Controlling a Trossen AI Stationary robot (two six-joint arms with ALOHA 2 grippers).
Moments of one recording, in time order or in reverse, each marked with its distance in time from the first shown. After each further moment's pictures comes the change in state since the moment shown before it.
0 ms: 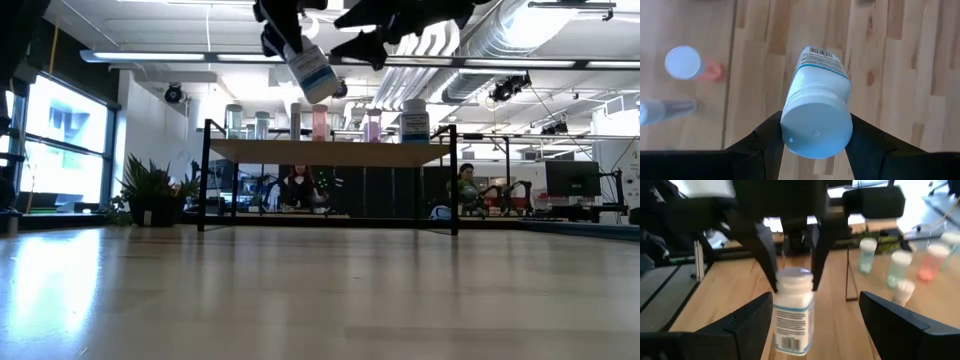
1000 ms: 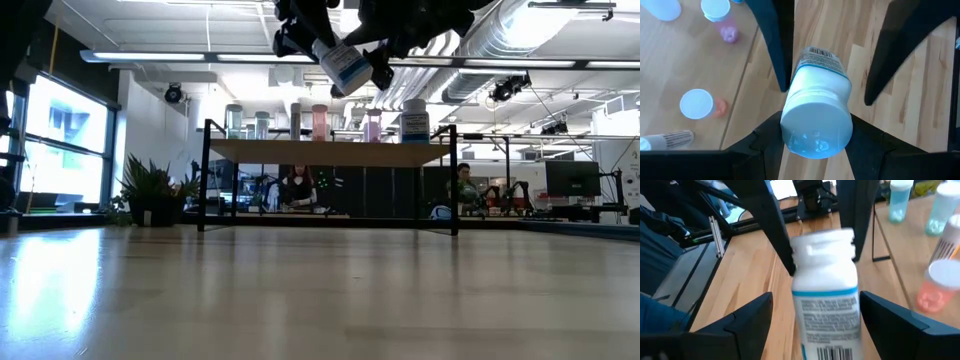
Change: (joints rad) left arm -0.004 0.010 0.000 0.190 -0.002 -0.184; right arm 0.013 0.047 0.000 -0.152 -0.081 0.044
